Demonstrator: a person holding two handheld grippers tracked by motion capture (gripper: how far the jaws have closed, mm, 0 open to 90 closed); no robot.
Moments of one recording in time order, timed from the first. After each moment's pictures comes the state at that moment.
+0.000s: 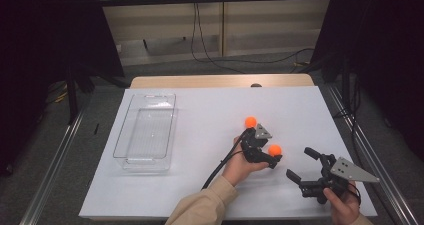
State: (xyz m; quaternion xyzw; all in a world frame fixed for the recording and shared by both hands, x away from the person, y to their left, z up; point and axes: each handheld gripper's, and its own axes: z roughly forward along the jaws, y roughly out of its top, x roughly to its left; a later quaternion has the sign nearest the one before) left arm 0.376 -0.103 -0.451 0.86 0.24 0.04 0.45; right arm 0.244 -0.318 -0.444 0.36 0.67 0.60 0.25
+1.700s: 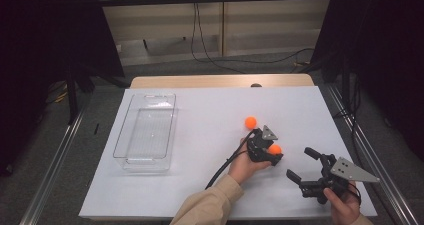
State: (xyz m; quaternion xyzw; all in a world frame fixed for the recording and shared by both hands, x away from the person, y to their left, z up) left arm 0.379 -0.121 -0.462 0.88 0.22 0.03 0.42; right arm 0.244 -0.318 -0.443 0.36 0.67 0.60 0.25
